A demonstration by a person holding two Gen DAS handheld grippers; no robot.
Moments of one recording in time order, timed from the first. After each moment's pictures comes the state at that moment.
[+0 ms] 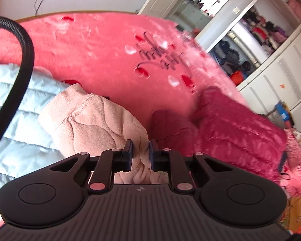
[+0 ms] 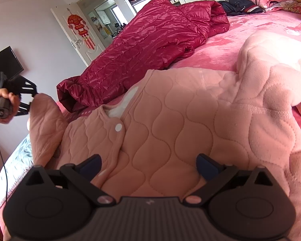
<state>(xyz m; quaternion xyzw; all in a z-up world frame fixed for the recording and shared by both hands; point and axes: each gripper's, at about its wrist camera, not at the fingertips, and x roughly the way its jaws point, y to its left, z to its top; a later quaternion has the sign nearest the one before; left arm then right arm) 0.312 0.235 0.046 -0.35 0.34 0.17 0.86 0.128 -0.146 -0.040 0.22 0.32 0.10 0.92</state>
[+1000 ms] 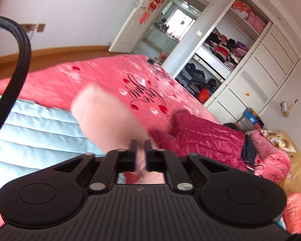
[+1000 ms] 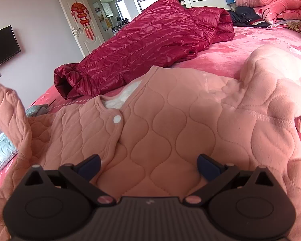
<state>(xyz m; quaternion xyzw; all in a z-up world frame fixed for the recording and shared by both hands) 0.128 0.280 0.128 -0.31 0.24 0.11 0.91 0.126 -0.128 -0.040 0.15 0.33 0.08 0.93</state>
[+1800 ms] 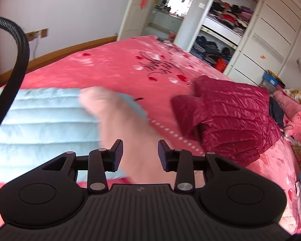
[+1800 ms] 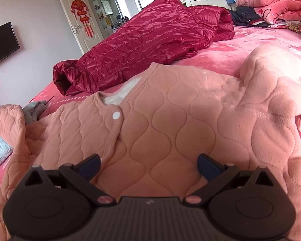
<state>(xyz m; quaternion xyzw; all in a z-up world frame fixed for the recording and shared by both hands) 0.188 0.207 0.069 -0.20 0.32 0.13 0.92 0.127 -0.125 -0.042 0.14 0.34 0.08 0.93</state>
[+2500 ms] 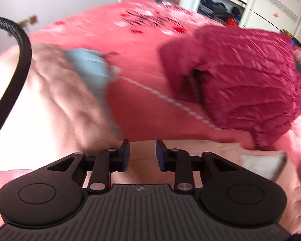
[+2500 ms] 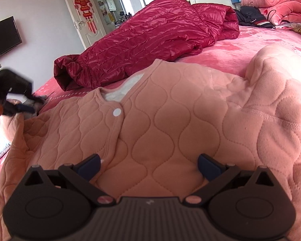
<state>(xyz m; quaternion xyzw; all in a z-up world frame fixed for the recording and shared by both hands) 0.272 0.126 -0.028 -0.14 0.40 0.17 0.89 0.134 -0.121 -0.046 0.13 0.34 0.09 0.93</state>
